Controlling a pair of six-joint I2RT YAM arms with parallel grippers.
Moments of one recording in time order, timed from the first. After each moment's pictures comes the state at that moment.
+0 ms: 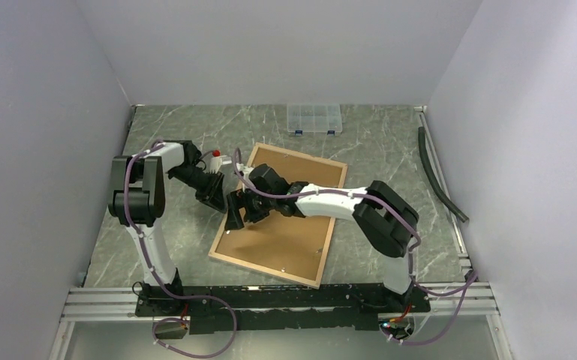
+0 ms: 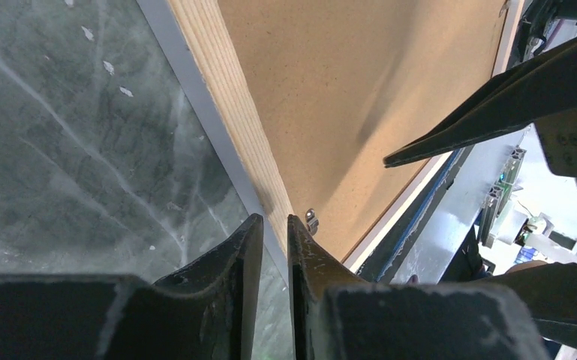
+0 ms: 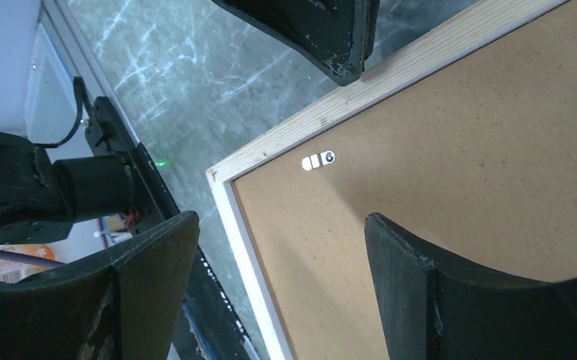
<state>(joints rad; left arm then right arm) -0.03 1.98 1.28 -1.04 0.80 0.55 0.97 1.89 1.22 -0.01 -0.38 0.56</state>
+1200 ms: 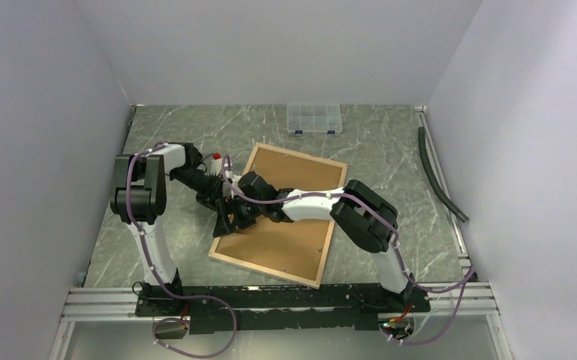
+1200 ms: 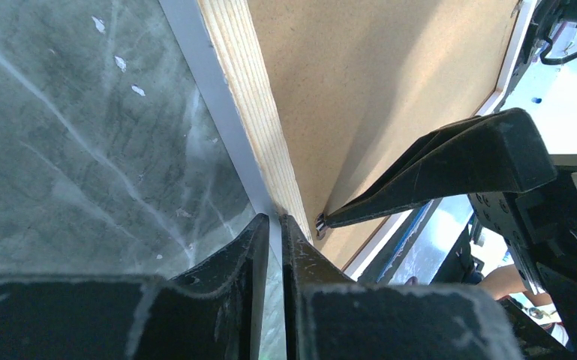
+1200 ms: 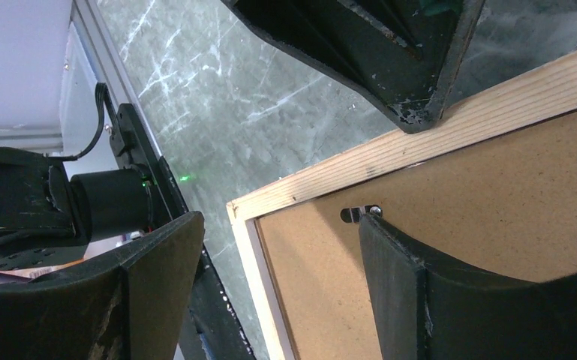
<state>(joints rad) -0.03 2.02 1.27 -1.02 0.79 0.53 1.01 2.06 1.29 0.13 -0.45 0.65</state>
